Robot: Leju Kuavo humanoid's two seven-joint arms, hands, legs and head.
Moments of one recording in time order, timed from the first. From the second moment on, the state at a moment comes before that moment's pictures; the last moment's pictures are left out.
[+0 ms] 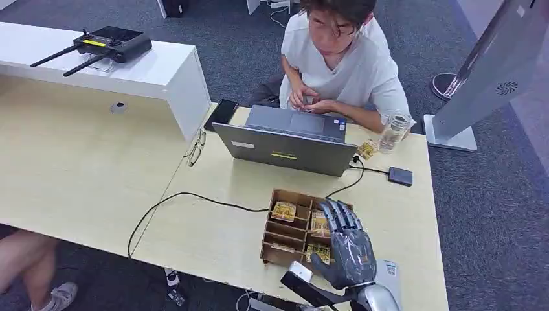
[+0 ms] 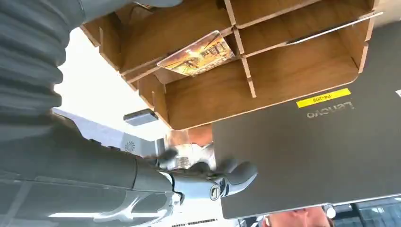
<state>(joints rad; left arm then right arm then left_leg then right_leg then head) -0.06 -0.26 1.19 -0.30 -0.03 -0.12 -0.32 -0.09 -0.11 0.71 -1.36 1.05 -0.35 0.13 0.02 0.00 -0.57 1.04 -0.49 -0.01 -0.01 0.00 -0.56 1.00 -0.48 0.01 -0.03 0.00</state>
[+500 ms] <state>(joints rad) -0.05 -0.26 1.19 -0.30 0.00 -0.11 -0.32 -0.06 -0.13 0.73 -1.46 0.99 -0.37 0.08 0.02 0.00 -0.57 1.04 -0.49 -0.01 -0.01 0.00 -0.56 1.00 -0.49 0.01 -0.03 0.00</state>
